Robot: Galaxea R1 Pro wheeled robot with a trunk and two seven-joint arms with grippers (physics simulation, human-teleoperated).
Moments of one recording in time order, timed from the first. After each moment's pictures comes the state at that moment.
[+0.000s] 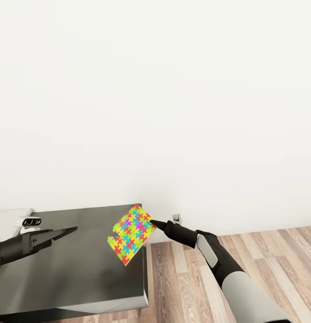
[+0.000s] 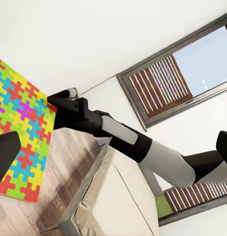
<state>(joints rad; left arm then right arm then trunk) -0.31 0.42 0.36 -1.43 0.40 1.02 -1.57 -0.68 0.08 0.09 -0.67 -0.60 0.59 0.87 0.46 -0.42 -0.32</state>
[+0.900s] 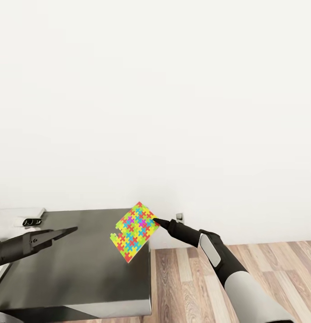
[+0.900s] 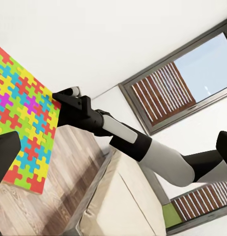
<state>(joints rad) -0.31 0.42 0.36 -1.43 0.40 1.02 -1.57 -0.68 0.06 0.07 -0.67 -0.60 0.59 0.90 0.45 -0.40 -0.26</state>
